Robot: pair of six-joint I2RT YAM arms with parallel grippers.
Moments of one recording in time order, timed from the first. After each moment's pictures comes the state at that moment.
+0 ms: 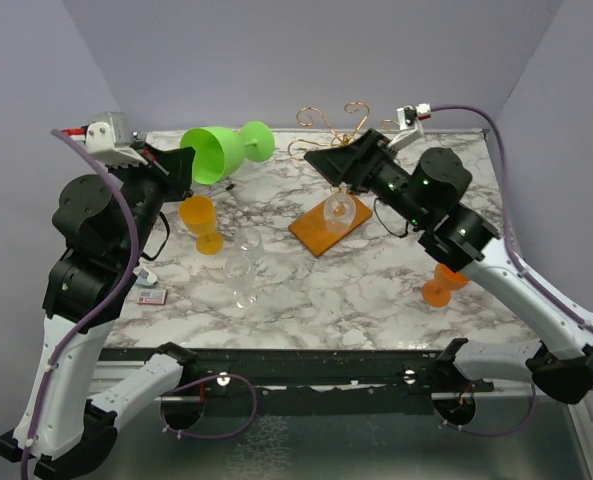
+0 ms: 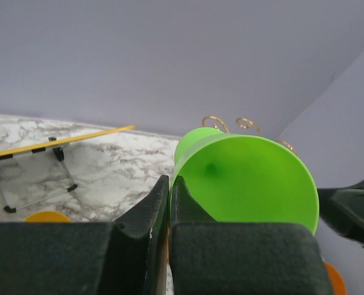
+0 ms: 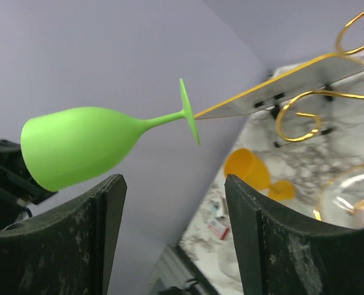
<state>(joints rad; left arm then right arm) -0.42 0.91 1.53 -0.58 -0.18 -0.41 0.78 1.16 1.36 -0.11 0.04 0.74</state>
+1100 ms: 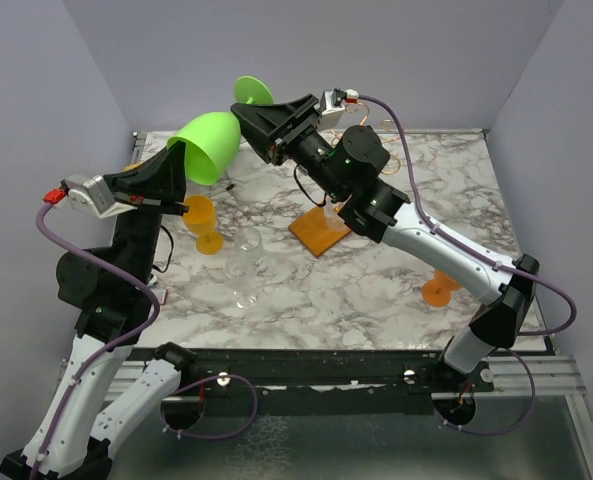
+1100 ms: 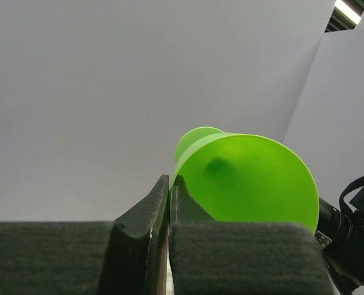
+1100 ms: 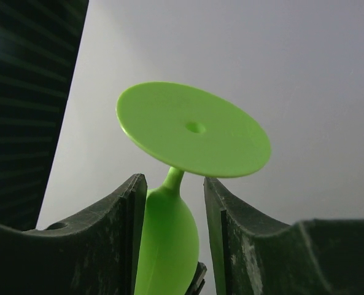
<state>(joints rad) -0.42 0.66 1.04 0.25 -0.10 -0.26 0.94 1.64 1.70 0.29 0.10 1.38</state>
